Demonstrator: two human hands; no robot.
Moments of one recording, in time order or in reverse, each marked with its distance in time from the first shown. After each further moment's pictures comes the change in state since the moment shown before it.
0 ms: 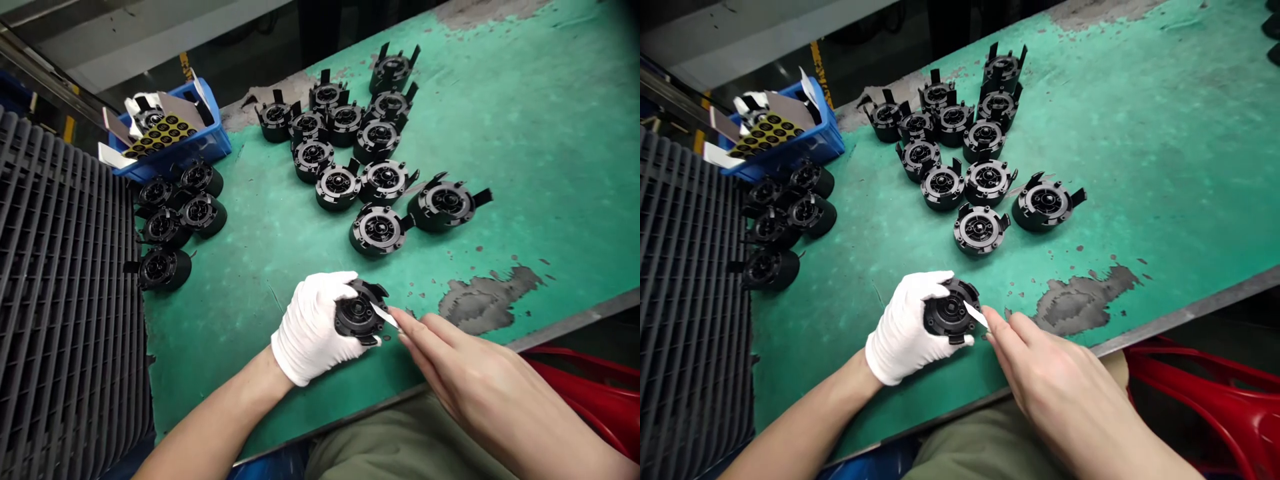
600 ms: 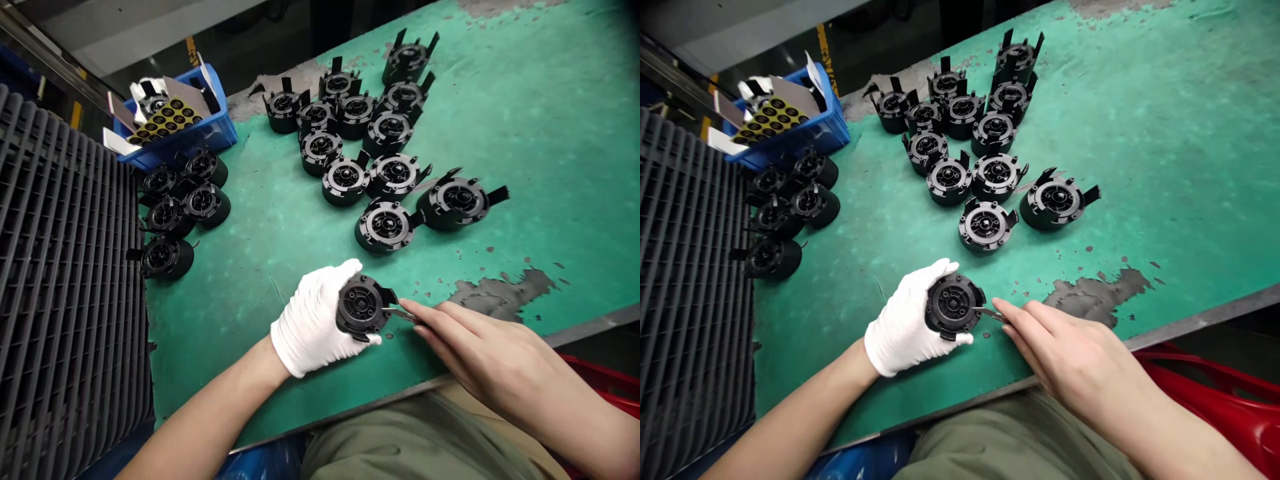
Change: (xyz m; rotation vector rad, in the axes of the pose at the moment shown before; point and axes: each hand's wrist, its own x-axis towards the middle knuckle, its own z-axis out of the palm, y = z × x) left_hand -0.012 -0.009 0.001 0.043 -0.173 -0.065; right_hand 0.000 0.048 0.003 -0.011 0.051 -0.233
